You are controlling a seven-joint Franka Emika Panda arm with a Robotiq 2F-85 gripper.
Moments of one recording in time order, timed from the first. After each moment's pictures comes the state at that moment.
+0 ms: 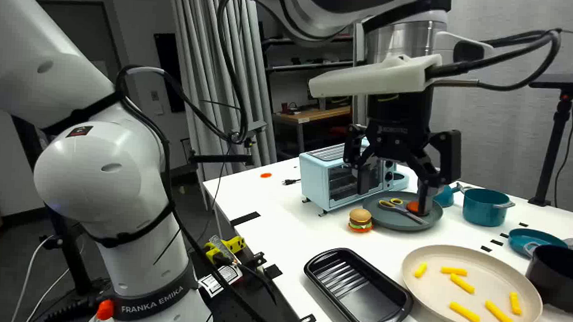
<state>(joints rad) -0.15 -0.47 -0.33 -2.59 -0.26 2.07 -0.49</state>
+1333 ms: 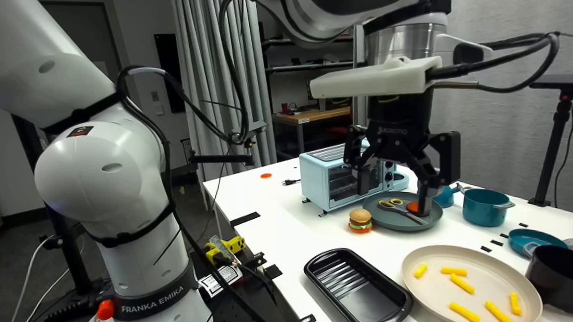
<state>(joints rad) -0.15 -0.46 -0.32 -2.59 -0.26 2.07 -0.49</state>
